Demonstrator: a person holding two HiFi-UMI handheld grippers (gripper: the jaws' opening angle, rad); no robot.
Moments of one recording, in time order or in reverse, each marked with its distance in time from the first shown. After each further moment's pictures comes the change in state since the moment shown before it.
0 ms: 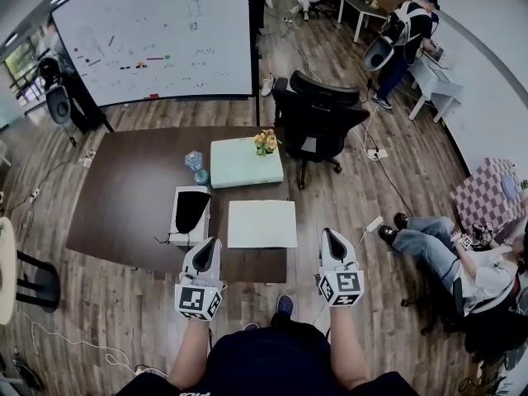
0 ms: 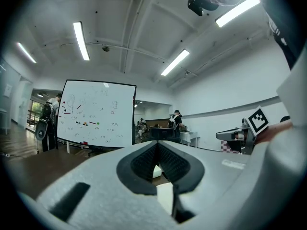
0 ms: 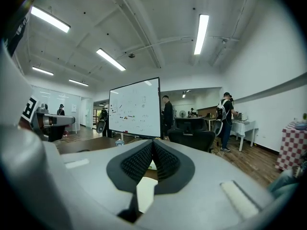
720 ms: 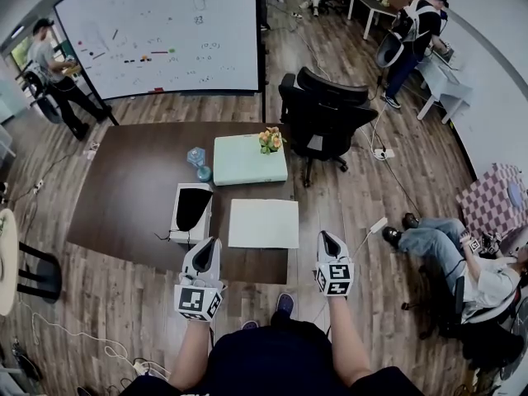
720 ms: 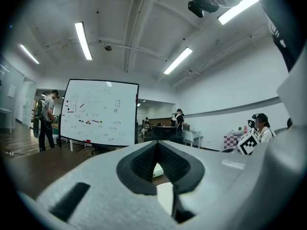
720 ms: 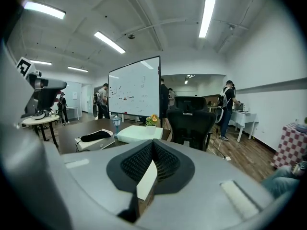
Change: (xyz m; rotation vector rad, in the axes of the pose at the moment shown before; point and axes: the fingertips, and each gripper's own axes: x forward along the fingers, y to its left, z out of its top) left arm 0.011 0.002 -0.004 -0.007 0.014 0.042; right arm 0.046 -0.031 -0.104 -0.030 0.199 0.008
